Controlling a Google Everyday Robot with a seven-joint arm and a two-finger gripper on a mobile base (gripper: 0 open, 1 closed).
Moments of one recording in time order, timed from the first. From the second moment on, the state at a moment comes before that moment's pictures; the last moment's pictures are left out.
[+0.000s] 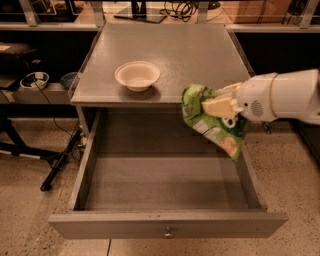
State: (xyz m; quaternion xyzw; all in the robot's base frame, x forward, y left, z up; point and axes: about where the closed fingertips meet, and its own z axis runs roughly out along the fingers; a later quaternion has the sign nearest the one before) arm 0.549 -0.130 0.909 -0.39 0.77 0.19 0.46
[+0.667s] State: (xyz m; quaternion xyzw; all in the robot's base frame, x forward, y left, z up) arm 0.542 -0.120 0.878 -0.37 0.77 0.20 0.48
